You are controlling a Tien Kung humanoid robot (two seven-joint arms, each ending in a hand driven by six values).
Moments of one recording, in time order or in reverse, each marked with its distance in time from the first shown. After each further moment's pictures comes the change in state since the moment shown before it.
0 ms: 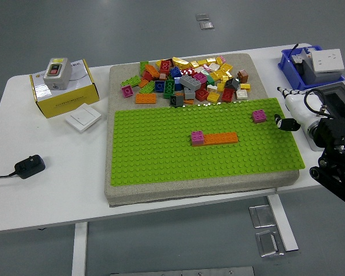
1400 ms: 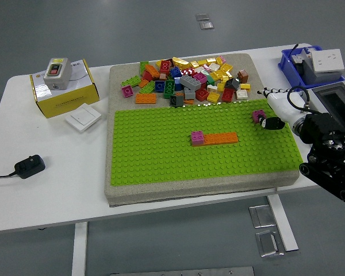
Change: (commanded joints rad) left arm -0.004 0.002 0.005 0.000 -0.007 0.001 -0.002; right arm 0.056 -0.004 -0.038 0.076 0.051 0.016 0.009
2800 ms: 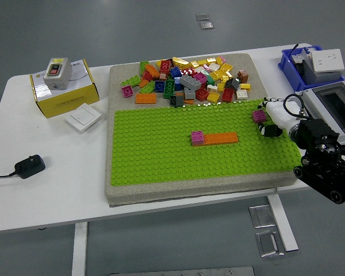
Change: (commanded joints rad) left arm -0.003 -0.007 0.001 0.000 0.003 -0.001 -0.003; right arm 0.028 0.090 -0.082 -0.202 0.042 0.005 0.026
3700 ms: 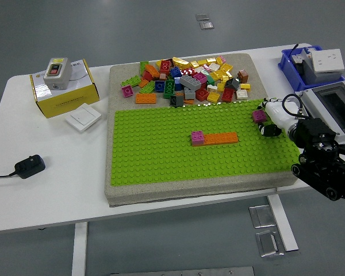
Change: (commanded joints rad) left arm -0.003 0.001 0.003 0.000 0.001 -0.001 0.000; right arm 0.020 0.026 -0.018 -0.060 0.024 -0.002 0.018
